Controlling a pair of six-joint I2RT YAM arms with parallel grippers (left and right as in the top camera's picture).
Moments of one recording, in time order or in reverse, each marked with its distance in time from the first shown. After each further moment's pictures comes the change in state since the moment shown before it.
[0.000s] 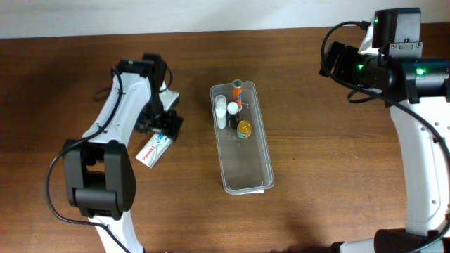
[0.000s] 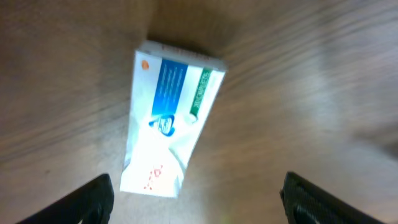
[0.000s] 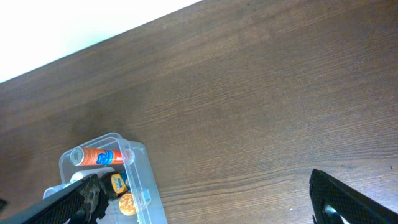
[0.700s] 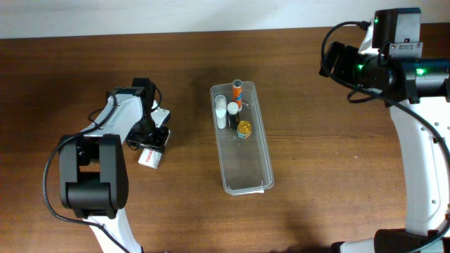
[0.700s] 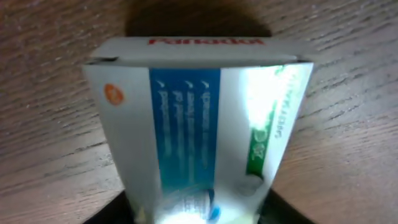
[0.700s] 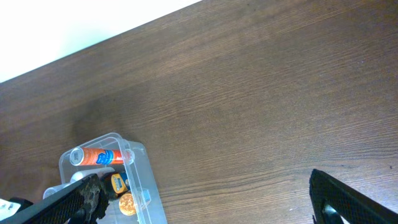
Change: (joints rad) left arm 0.082 0.001 -0.264 0.287 -0.012 0.022; right arm 0.000 0.000 0.000 0.000 0.000 0.000
